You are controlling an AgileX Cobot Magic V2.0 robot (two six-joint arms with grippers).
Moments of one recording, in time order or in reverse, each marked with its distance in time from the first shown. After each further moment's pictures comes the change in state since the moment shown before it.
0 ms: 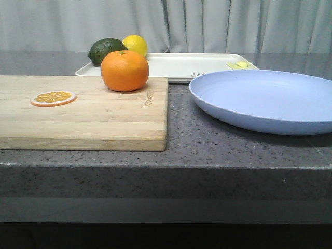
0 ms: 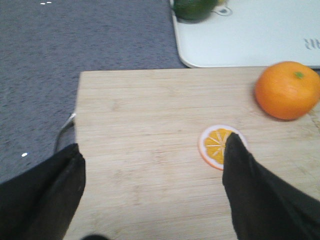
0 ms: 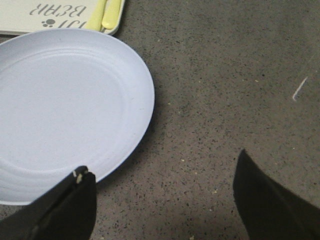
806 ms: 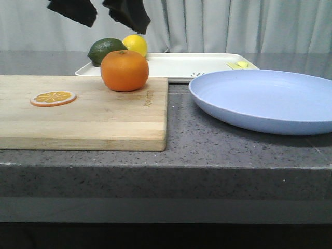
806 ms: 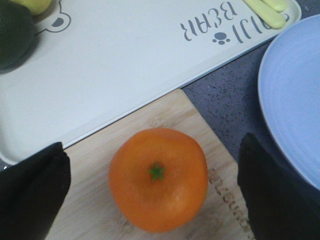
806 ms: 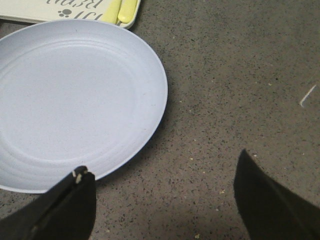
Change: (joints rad) left arm -0.344 0.745 -0.575 0.084 -0.011 0.032; right arm 0.027 0.000 -0.002 0.000 0.013 -0.016
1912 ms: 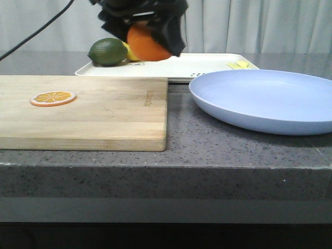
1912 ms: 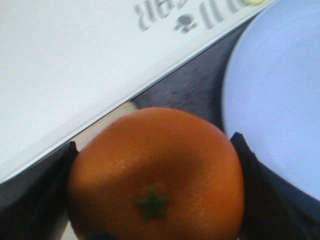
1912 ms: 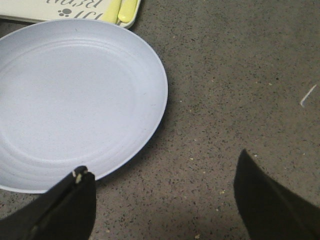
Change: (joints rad) left arm -0.107 0.213 -0.269 0.008 0.175 0.000; right arm 0.000 0.000 0.000 0.000 0.000 -0.002
